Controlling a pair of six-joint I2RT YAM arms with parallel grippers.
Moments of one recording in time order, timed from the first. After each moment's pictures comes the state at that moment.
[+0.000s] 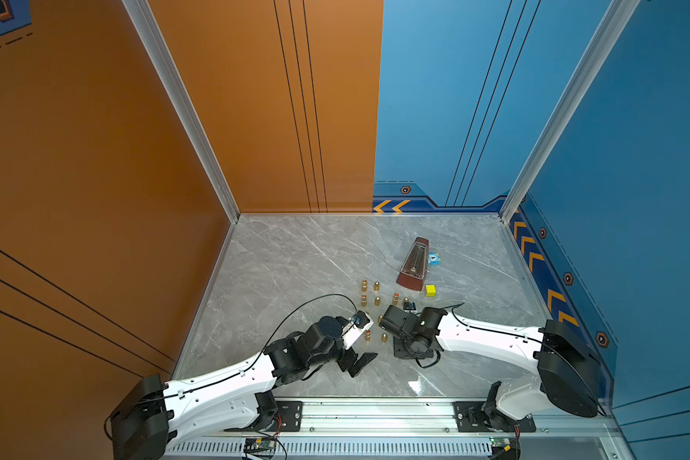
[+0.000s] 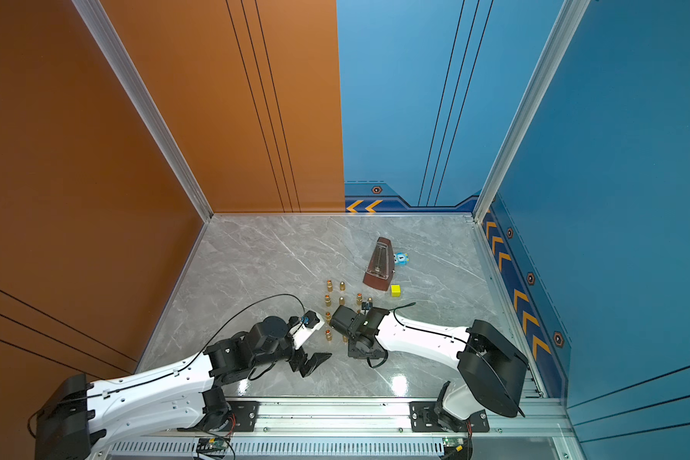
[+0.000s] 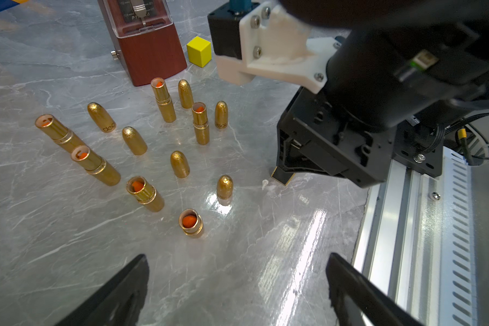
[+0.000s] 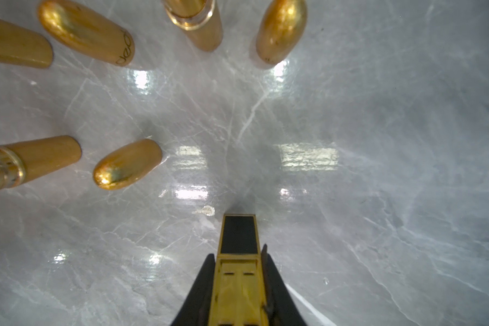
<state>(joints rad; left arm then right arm) -0.99 0.95 0.45 -0.09 0.06 -0.07 1.02 1.50 0.92 -0.85 0.13 1.02</state>
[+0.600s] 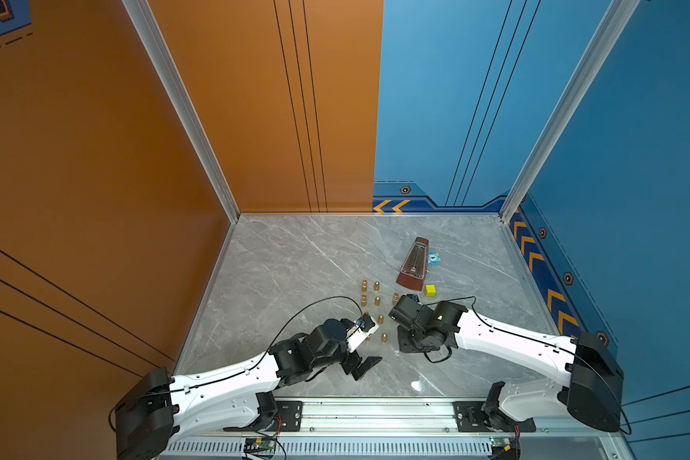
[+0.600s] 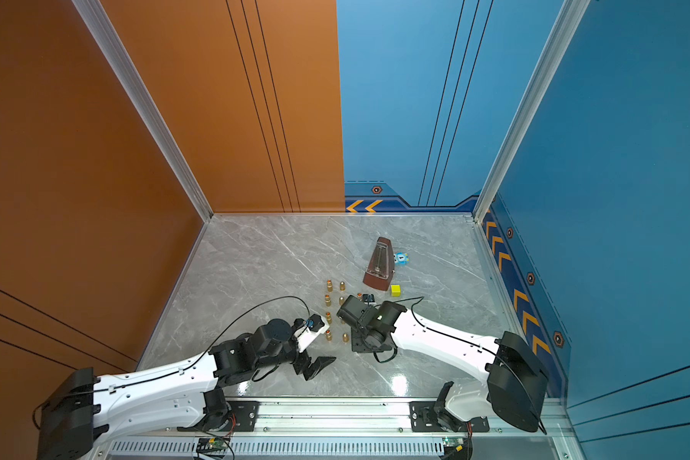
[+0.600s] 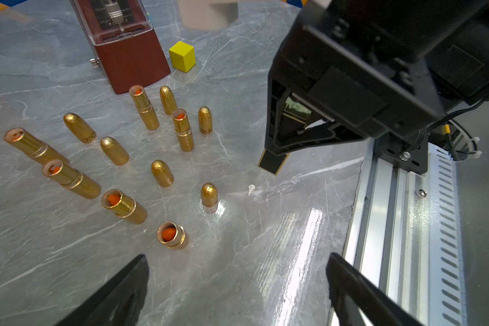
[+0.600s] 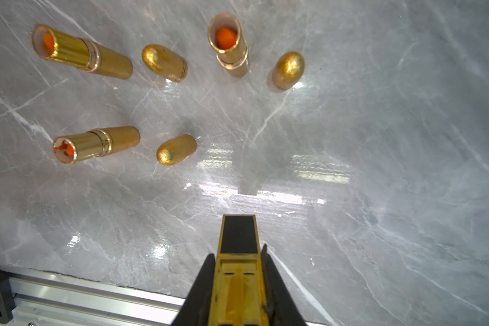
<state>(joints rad) -1.04 1.00 0.46 -0.04 0.06 -0.07 0.96 1.36 0.96 -0.92 0.07 0.88</state>
